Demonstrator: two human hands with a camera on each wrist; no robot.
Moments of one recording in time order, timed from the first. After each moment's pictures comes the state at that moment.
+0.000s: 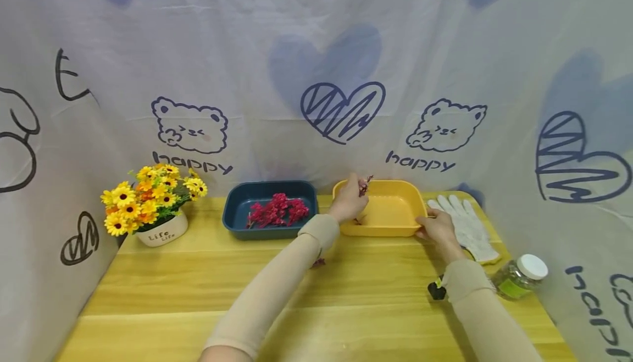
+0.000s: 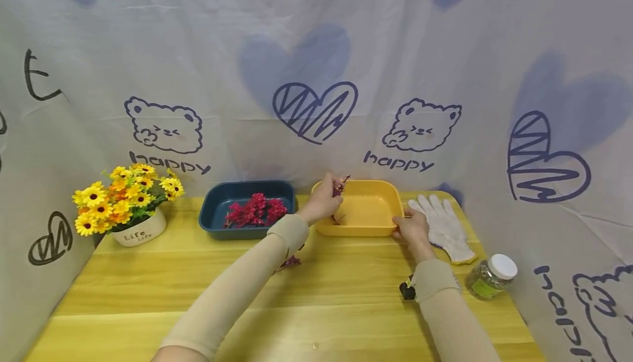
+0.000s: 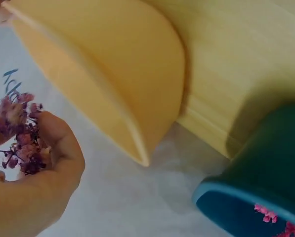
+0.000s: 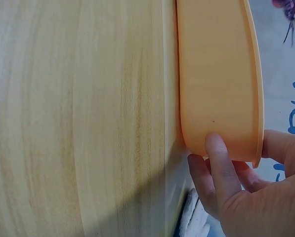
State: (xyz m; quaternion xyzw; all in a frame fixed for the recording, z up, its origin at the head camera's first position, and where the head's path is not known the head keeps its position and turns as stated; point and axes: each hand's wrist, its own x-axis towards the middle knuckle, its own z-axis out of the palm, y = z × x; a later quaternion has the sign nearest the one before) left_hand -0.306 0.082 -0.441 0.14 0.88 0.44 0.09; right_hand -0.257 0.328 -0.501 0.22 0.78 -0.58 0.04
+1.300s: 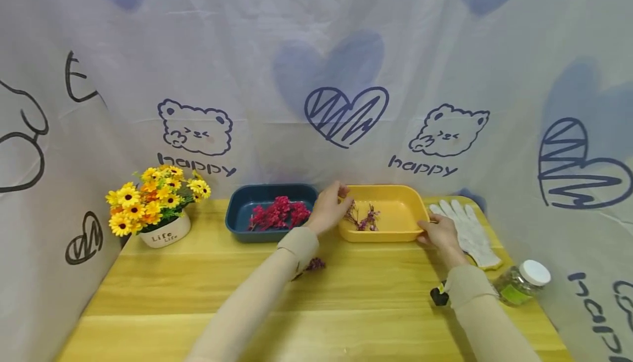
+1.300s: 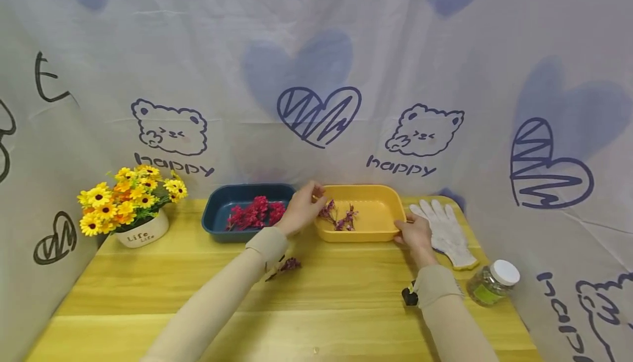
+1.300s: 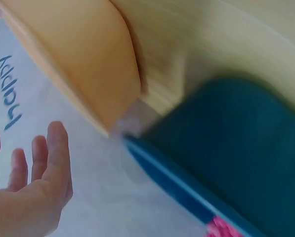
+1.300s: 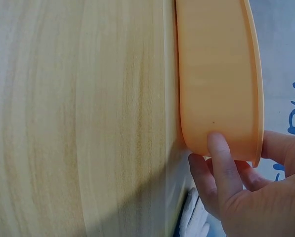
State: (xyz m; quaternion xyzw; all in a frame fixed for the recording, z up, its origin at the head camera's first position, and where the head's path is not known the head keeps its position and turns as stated) left_hand -0.303 0.031 -0.460 0.16 0.88 0.45 0.01; right_hand -0.254 0.328 -0.502 0.22 0.78 -0.58 0.05
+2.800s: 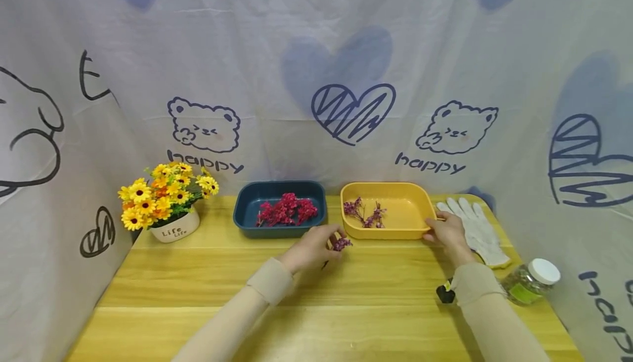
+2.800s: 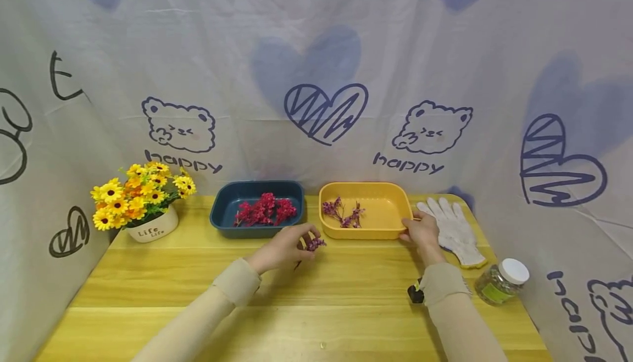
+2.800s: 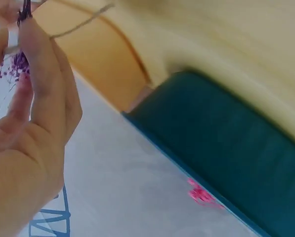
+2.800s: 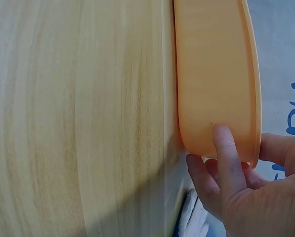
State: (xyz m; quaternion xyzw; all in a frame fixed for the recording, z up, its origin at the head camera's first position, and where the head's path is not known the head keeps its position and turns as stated) left_hand -0.235 -0.032 -0.472 0.29 0.88 0.36 0.14; right_hand -0.252 0.323 -0.497 0.22 0.77 -0.59 0.05
